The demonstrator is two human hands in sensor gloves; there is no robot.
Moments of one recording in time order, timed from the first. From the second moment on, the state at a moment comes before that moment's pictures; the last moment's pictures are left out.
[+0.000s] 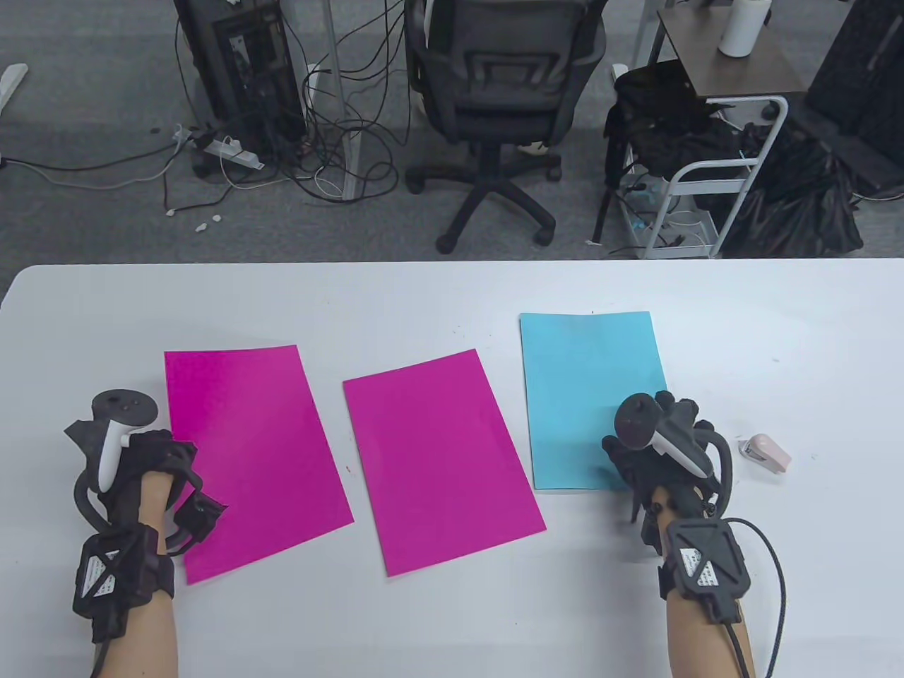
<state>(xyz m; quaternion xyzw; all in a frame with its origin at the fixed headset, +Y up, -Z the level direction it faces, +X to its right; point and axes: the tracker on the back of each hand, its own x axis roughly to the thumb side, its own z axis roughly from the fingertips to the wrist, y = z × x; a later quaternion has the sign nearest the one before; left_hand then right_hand) -0.403 -0.715 -0.337 -0.20 0.33 0.25 0.89 0.230 -0.753 -0.371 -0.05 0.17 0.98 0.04</state>
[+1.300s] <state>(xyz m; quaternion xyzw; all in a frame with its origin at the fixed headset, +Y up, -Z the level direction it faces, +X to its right) -0.293 -0.728 -0.312 -0.23 0.17 0.38 0.88 0.158 -0.771 -0.317 -0.01 0.29 0.96 0.03</state>
